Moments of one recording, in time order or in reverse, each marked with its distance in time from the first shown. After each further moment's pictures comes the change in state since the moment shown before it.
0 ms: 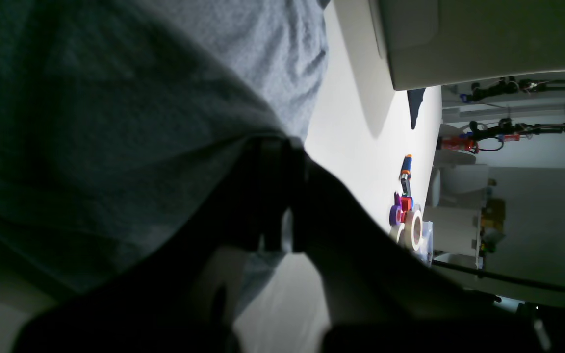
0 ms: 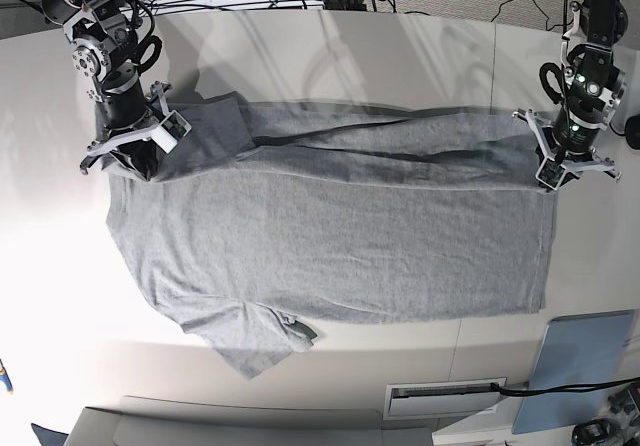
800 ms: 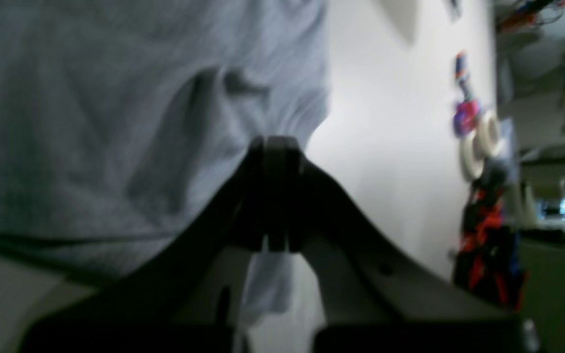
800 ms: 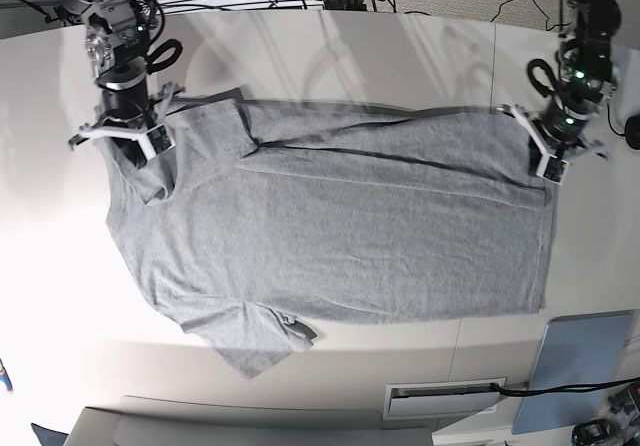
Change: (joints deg) left arm 1.1 4.2 0.0 -1.1 -15.4 1.4 4.7; right arm -0.9 -6.2 0.0 -3.0 10.6 -12.5 -7.2
